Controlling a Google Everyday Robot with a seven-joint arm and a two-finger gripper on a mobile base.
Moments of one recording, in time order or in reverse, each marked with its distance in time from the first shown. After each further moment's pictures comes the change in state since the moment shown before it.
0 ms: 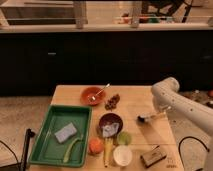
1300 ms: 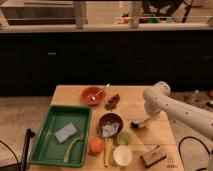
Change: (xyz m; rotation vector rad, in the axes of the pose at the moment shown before) arm -0.047 0.027 0.000 -0.009 -0.046 -0.125
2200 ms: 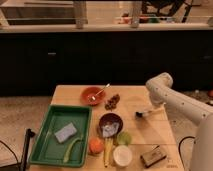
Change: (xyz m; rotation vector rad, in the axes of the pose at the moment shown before) arm 0.052 -0.051 0.000 0.004 0.084 0.122
